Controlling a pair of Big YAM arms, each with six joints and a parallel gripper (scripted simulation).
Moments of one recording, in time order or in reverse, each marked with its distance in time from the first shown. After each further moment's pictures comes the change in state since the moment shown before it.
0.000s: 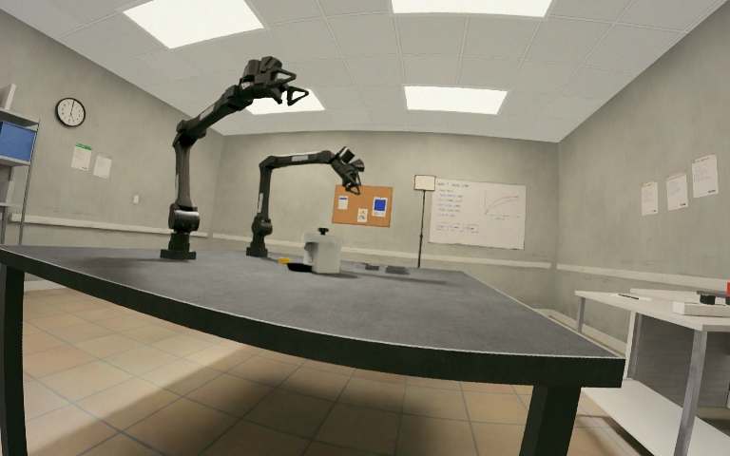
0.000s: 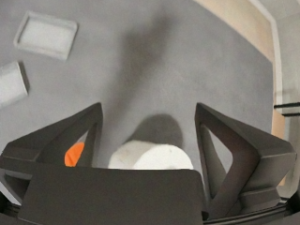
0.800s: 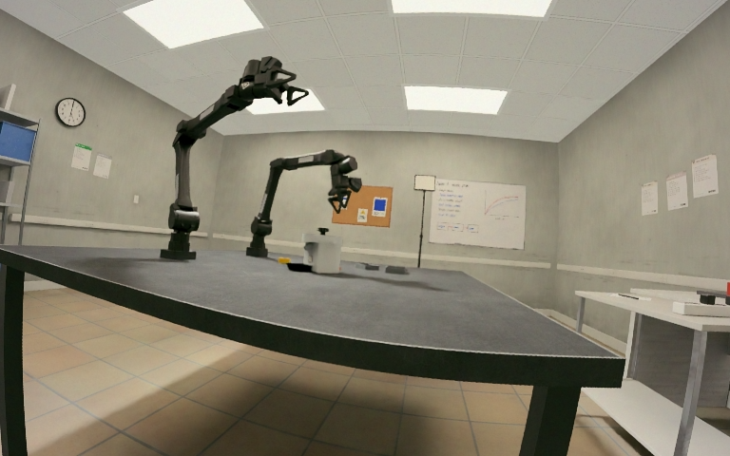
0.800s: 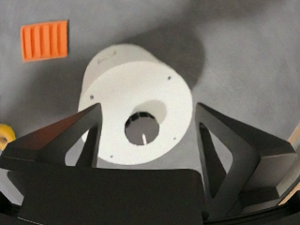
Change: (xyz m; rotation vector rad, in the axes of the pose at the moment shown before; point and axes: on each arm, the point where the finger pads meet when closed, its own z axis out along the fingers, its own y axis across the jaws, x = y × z) left arm 0.147 -0.044 0.072 -0.370 0.410 -0.291; right arm 0.000 0.000 0.000 0.000 0.000 0.000
